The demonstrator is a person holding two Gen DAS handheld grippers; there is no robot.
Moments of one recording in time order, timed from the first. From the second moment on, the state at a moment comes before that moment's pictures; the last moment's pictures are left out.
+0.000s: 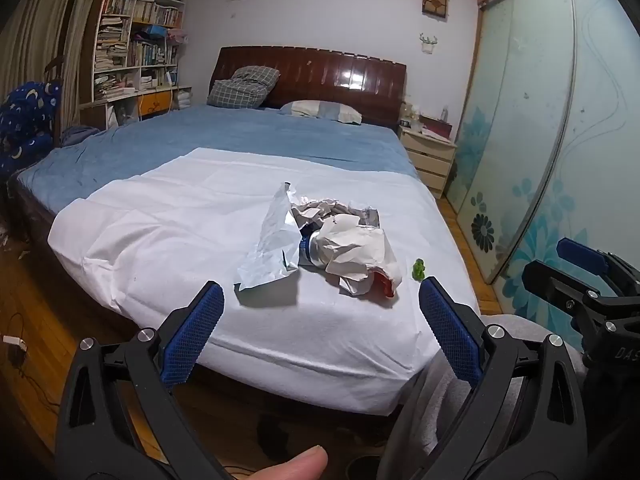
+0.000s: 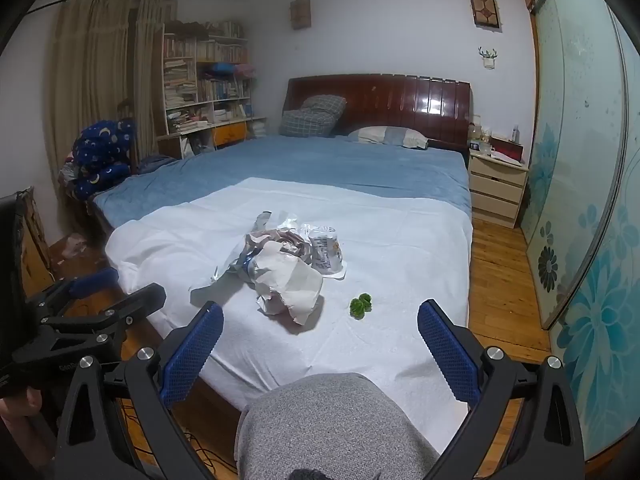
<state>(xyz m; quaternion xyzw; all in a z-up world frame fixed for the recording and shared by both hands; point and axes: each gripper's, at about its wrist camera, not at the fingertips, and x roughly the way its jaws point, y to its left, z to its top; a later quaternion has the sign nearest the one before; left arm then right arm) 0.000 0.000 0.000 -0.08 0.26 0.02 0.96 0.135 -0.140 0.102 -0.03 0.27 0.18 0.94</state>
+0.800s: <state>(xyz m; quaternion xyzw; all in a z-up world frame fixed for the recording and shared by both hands) -0.008 0.002 0.005 -0.08 0.25 0.03 0.97 0.136 -0.146 0.103 -0.02 0.27 0.17 0.95</state>
